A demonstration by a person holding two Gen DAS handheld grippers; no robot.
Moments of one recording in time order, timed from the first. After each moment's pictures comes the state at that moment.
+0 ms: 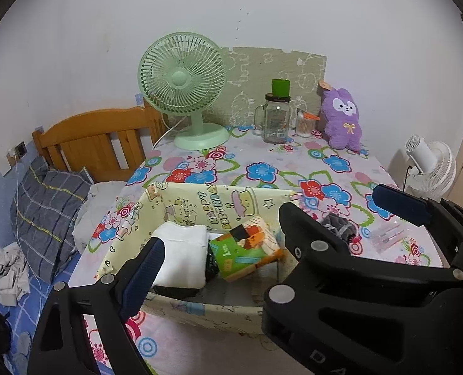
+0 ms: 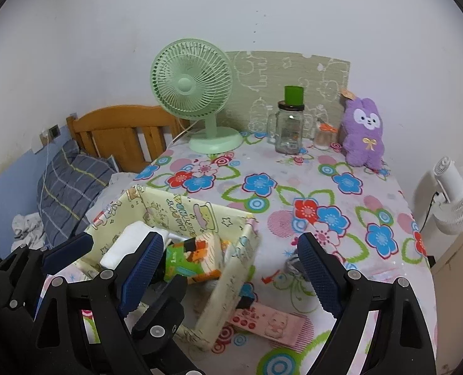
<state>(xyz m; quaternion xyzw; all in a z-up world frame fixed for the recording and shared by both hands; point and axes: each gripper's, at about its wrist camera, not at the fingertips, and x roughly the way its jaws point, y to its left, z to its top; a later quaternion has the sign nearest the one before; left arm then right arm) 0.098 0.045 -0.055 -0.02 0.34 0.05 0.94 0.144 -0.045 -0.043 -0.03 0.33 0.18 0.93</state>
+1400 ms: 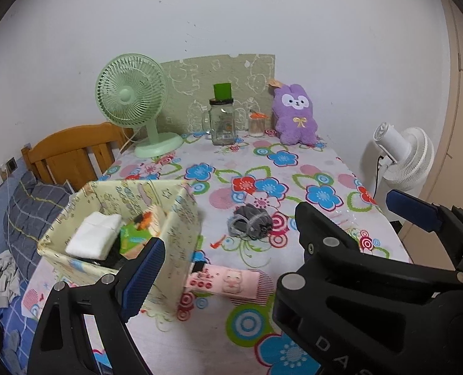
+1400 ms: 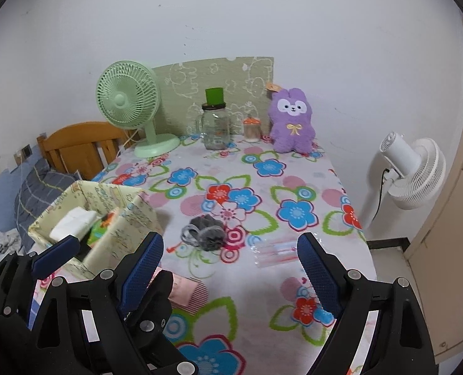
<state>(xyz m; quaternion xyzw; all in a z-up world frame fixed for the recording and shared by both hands) 0.081 -0.086 -0.067 0.01 0.31 0.03 0.95 0.112 -0.185 -0.057 -0.01 0.31 0.10 0.95</state>
